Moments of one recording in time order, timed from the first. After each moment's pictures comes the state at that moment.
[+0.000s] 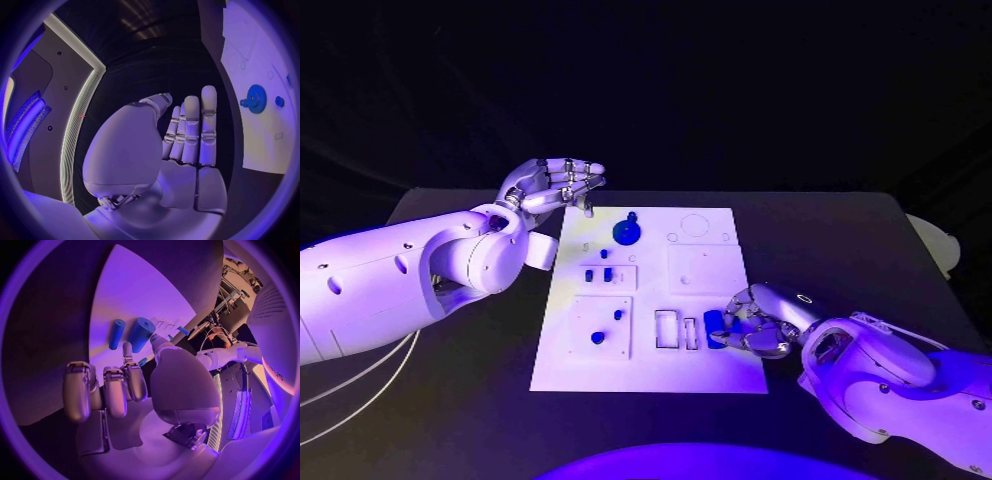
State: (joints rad) left arm 1.22 -0.91 -0.05 1.54 -0.10 -0.32 0.38; left_hand 1.48 -0.22 0.48 0.19 0.23 0.81 0.20 0.31 0.29 0.88 0.14 0.48 0.17 1.09 0.05 1.09 0.51 0.17 1.07 0.13 0.85 0.61; right arm 1.02 -1.05 -0.16 1.95 -1.52 -0.48 -0.47; right_hand 1.17 -0.16 0.17 0.29 0.20 0.93 0.12 0.35 0.57 1.45 0.04 1.40 1.31 1.47 -0.03 1.56 1.31 0.05 1.47 0.08 1.42 1.31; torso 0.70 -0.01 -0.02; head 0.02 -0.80
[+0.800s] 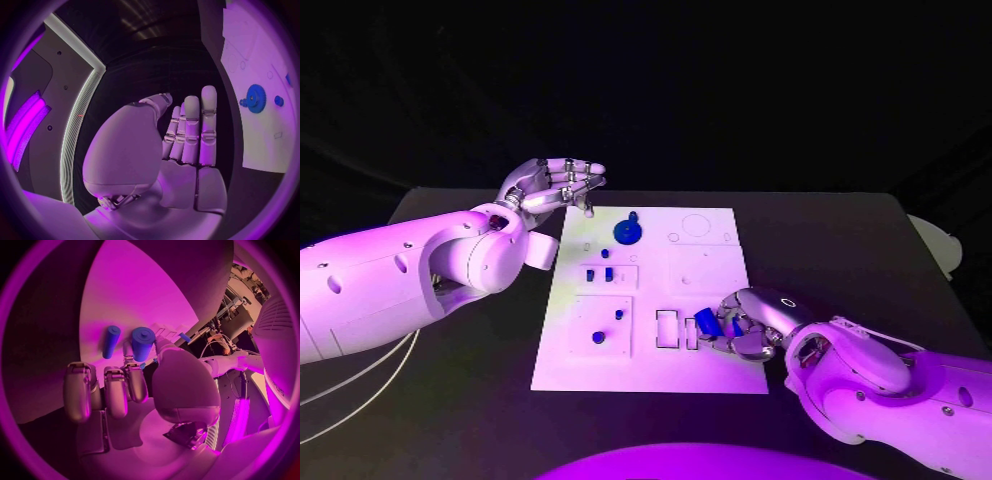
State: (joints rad) left arm 1.22 -0.91 -0.05 1.55 -0.10 -0.31 0.38; left_hand 1.48 -0.22 0.48 0.19 0.23 0.81 0.20 0.31 0.29 0.88 0.14 0.48 0.17 1.09 0.05 1.09 0.51 0.17 1.07 0.13 0.85 0.61; right arm 0.99 -0.98 -0.16 1.91 -1.60 -0.48 -0.52; right_hand 1.18 -0.14 0.15 0.29 0.21 0.95 0.10 0.37 0.58 1.46 0.02 1.42 1.31 1.47 -0.04 1.56 1.31 0.05 1.47 0.07 1.43 1.31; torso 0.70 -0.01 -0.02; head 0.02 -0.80
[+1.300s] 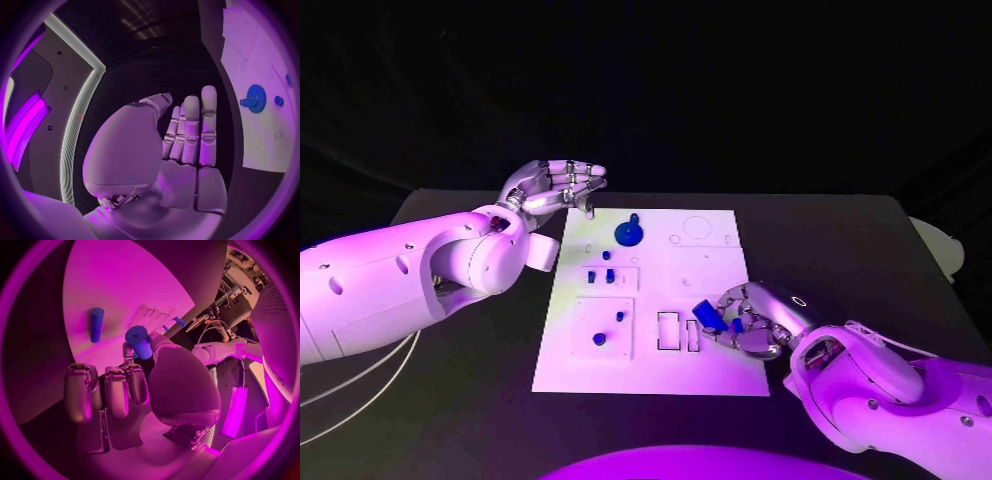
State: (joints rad) left arm 1.22 -0.92 -0.05 1.55 -0.10 -0.31 0.38; left_hand 1.48 -0.22 0.48 0.19 0.23 0.81 0.20 0.31 0.29 0.88 0.14 0.48 0.17 1.09 0.05 1.09 0.51 0.17 1.07 0.13 0.85 0.61; right arm 1.00 -1.01 -0.15 1.97 -1.57 -0.61 -0.52; right_hand 1.26 -0.12 0.21 0.28 0.23 0.96 0.10 0.38 0.58 1.47 0.00 1.44 1.31 1.46 -0.06 1.57 1.31 0.03 1.46 0.05 1.46 1.31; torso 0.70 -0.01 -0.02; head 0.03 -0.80
